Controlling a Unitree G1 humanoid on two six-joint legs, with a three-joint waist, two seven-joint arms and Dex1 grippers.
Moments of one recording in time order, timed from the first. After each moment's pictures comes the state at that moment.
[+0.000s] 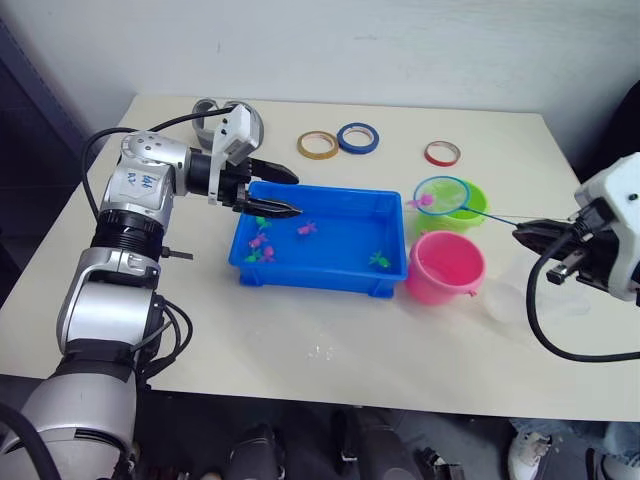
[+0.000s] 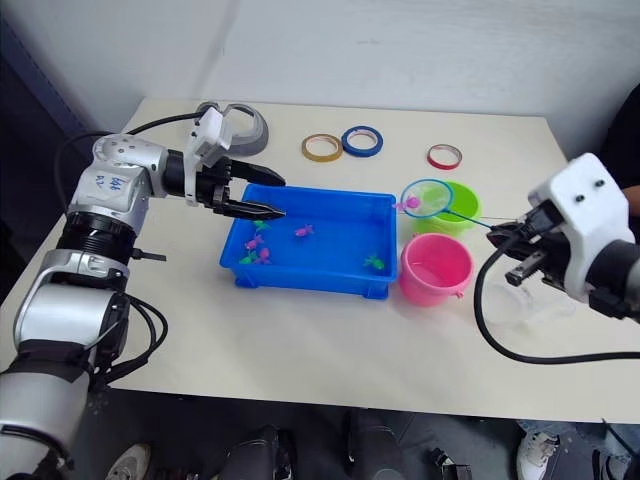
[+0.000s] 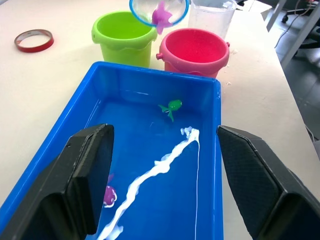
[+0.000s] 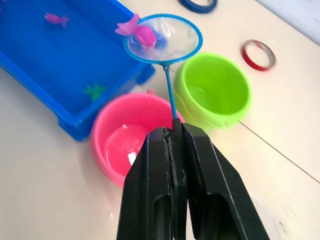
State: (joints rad) left arm -1.23 0.55 -0.14 0.86 -0.17 0.15 -1.41; right arm -0.33 -1.01 -0.61 -0.82 0.49 1.47 0.80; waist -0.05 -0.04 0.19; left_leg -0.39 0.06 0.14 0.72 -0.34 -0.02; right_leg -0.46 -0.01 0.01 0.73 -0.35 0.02
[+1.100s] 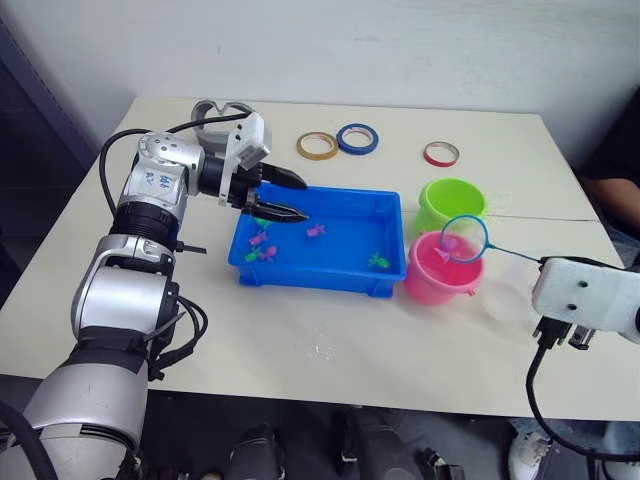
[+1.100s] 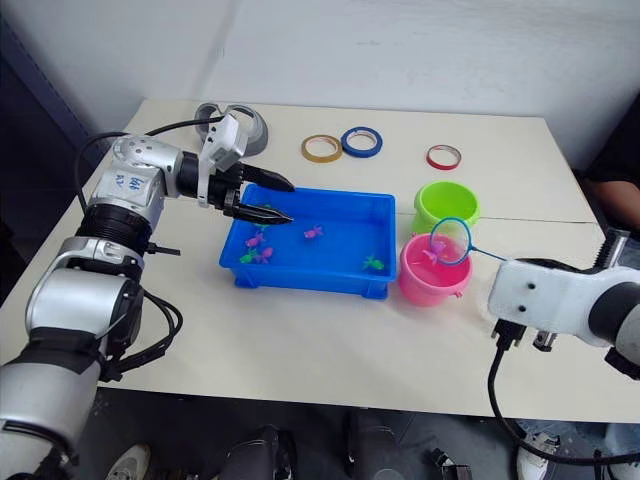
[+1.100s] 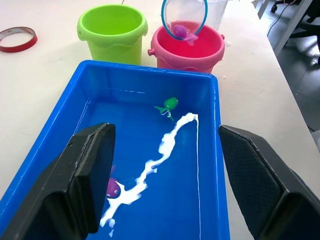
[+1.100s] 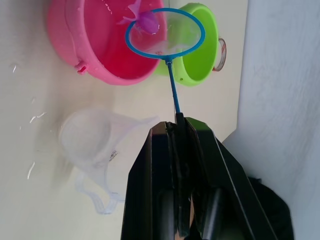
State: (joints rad) left arm -1.30 0.50 -0.14 1.04 -0.10 0.03 -1.45; right arm 0.35 -1.27 -0.65 -0.95 -0.13 0.63 0.90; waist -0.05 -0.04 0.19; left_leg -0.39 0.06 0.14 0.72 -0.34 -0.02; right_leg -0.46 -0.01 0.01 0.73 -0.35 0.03
